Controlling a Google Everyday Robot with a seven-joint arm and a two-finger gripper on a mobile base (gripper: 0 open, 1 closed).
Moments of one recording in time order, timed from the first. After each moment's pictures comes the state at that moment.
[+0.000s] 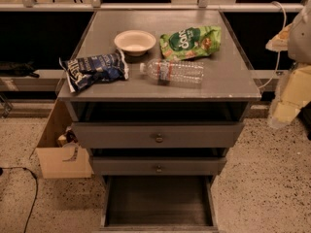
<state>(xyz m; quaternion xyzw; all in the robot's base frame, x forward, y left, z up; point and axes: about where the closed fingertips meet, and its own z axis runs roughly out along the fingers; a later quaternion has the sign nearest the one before) 0.438 -0.217 0.976 -0.60 0.78 -0.03 0.16</state>
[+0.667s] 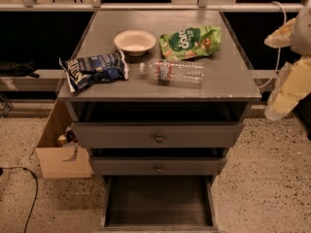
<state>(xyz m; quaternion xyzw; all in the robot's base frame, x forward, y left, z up) 0.449 -0.215 0.980 -0.60 0.78 0.00 0.19</state>
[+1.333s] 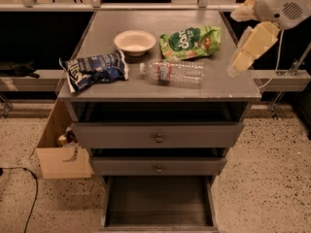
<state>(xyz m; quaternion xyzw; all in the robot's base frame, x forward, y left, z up) 0.544 -0.170 0.995 -0.60 0.74 0.08 0.28</state>
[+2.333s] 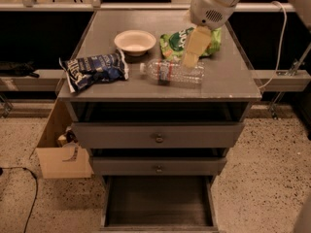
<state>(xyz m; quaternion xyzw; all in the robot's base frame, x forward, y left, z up) 0.626 -0.087 0.950 -0.66 0.72 0.03 0.23</state>
